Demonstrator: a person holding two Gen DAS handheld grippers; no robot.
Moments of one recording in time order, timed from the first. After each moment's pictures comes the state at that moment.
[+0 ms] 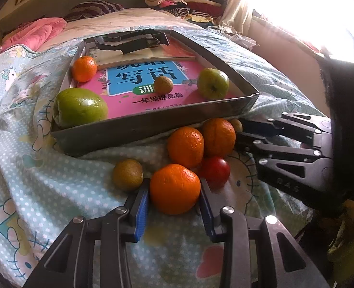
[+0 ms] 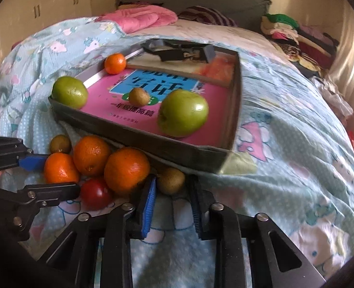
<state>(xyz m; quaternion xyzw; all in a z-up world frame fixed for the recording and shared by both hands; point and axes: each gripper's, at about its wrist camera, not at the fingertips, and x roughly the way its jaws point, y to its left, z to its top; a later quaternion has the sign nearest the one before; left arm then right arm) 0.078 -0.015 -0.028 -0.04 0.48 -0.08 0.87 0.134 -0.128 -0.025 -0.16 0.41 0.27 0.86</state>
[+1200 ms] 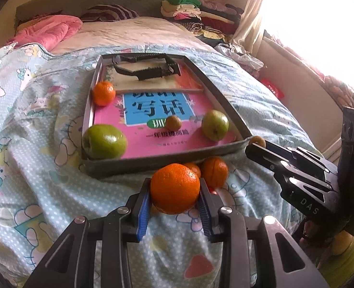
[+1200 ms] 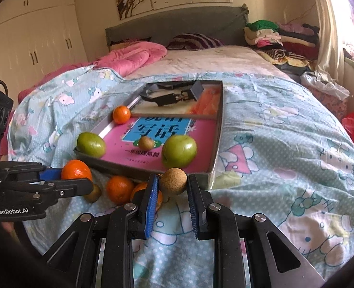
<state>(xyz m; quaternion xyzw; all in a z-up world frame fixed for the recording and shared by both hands) 0.079 0.001 0.023 -0.10 0.45 -0.06 0.88 0.110 -0.165 0.029 -0.03 0.35 0.28 0.89</state>
